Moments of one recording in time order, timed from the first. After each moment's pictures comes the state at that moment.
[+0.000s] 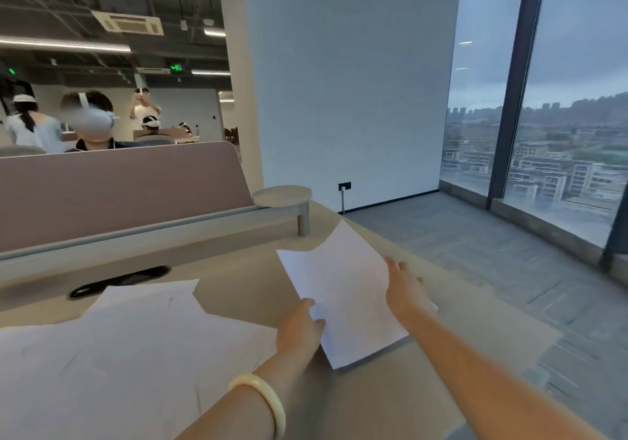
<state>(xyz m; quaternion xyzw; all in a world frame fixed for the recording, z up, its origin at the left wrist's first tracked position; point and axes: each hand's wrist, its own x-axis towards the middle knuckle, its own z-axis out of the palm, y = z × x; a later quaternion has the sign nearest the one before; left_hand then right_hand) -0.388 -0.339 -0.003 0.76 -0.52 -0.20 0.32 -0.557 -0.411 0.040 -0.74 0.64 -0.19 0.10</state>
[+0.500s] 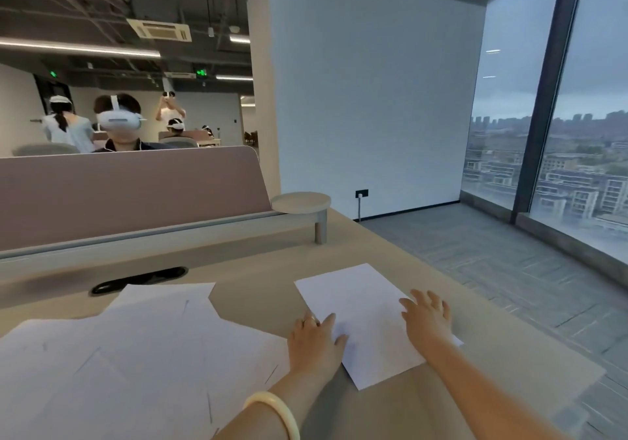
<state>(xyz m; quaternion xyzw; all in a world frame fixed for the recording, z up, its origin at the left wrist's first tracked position) -0.387 -0.340 -0.013 0.79 -0.59 -0.06 0.16 -0.562 -0.447 -0.013 -0.77 0.62 -0.11 0.02</state>
